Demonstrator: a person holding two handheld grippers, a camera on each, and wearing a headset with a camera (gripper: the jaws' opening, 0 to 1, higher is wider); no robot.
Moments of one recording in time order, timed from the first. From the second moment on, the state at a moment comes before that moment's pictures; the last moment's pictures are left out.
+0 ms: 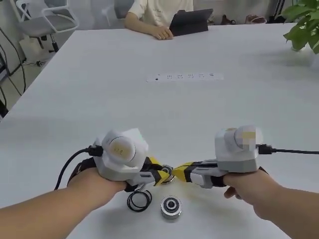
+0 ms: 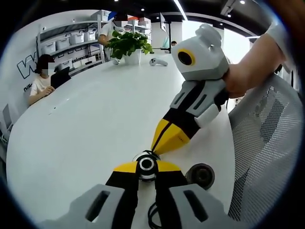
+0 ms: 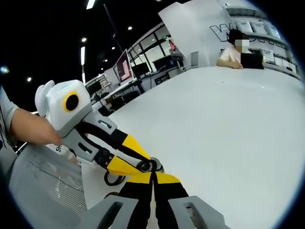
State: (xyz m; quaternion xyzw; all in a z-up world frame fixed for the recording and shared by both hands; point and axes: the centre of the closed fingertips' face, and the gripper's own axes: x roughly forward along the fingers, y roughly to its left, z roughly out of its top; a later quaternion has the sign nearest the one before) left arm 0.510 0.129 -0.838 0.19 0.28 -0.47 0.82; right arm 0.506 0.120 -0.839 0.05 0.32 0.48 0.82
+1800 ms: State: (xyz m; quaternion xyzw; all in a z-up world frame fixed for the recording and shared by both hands) left arm 0.510 0.128 -0.838 0.18 0.27 -0.46 0.82; right arm 0.492 0.127 -0.821 0.15 0.32 0.52 0.78
